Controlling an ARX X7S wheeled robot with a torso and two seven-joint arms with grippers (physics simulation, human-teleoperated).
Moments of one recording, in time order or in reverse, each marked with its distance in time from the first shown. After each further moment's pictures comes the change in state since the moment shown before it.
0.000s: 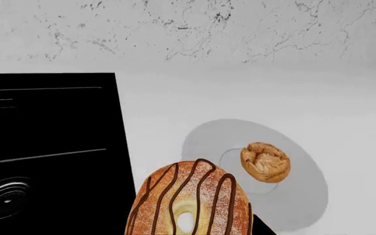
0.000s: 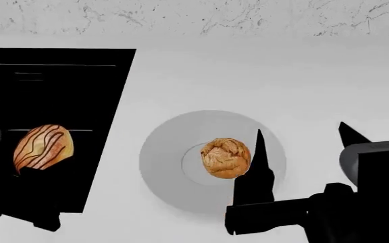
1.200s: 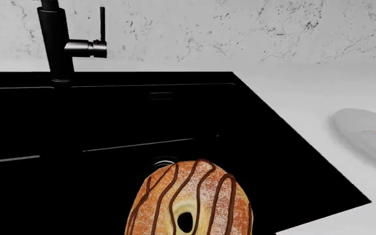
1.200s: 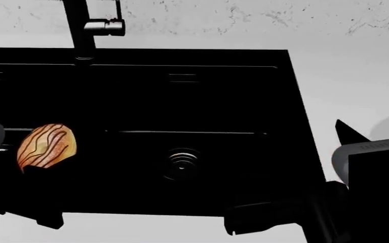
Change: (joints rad) left arm 0.000 -0.006 0.027 -0.011 0.035 0.028 0.036; right arm -0.007 0.007 -0.034 0.008 -0.085 -0.014 -0.066
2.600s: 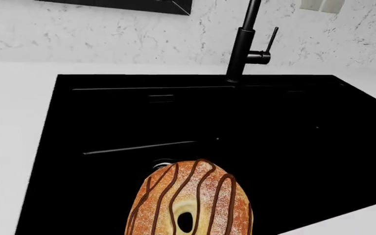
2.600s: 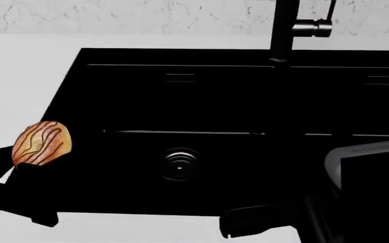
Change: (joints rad) left arm -0.007 -0.035 0.016 0.007 -0.017 0.036 0.003; right arm -0.001 0.001 -0.029 -0.003 -0.008 -0.015 0.006
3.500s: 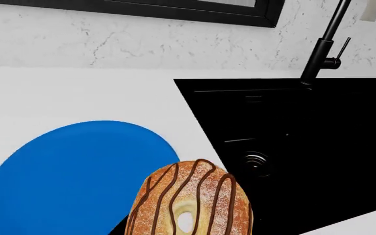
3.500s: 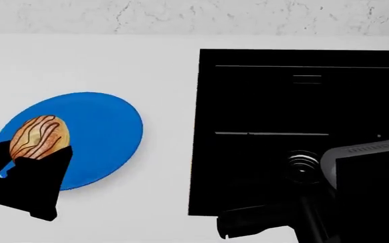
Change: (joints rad) left arm -0.024 -0.012 0.019 -0.008 0.004 0.016 0.004; right arm 0.006 0.002 -0.020 0.001 -0.013 -0.008 -0.005
